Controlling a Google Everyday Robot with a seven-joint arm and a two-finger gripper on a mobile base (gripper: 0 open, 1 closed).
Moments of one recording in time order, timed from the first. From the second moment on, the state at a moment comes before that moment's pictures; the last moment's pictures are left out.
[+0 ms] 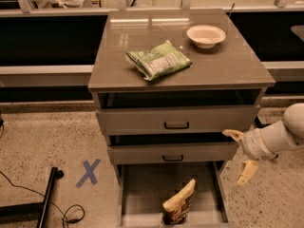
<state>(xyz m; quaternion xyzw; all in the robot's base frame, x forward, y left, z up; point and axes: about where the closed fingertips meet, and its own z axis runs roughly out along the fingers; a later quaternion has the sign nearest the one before) 0.493 -0.266 0.604 -0.66 0.69 0.17 0.26</state>
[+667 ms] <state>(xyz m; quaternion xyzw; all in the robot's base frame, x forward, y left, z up) 0.482 -0.257 0.590 -0.75 0.57 0.22 0.26</state>
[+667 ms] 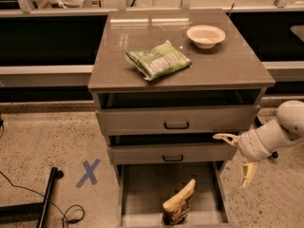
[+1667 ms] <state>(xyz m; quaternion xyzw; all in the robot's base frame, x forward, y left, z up) 0.485 -0.235 0.492 -0.78 0.53 0.16 0.29</state>
